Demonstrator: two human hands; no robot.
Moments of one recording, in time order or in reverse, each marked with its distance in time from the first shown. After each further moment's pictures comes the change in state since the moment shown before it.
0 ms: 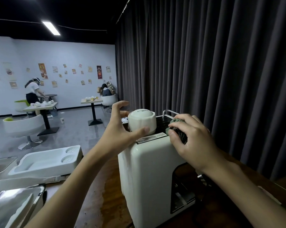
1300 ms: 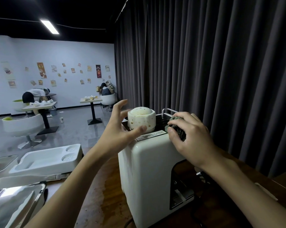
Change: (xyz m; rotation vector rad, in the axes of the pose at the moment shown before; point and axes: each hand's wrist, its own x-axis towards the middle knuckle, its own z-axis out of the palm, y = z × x) left_hand -0.008 0.008 0.000 -0.082 -0.034 -0.011; right_hand 0.000 0.002 0.001 -0.007 -0.006 0.011
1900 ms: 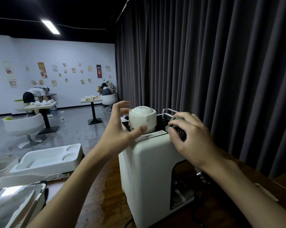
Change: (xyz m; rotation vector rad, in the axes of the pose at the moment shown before) left_hand -0.003 0.002 -0.001 0.079 0.042 0.050; right_hand -0.001 -0.001 -0.001 0.004 -0.006 0.014
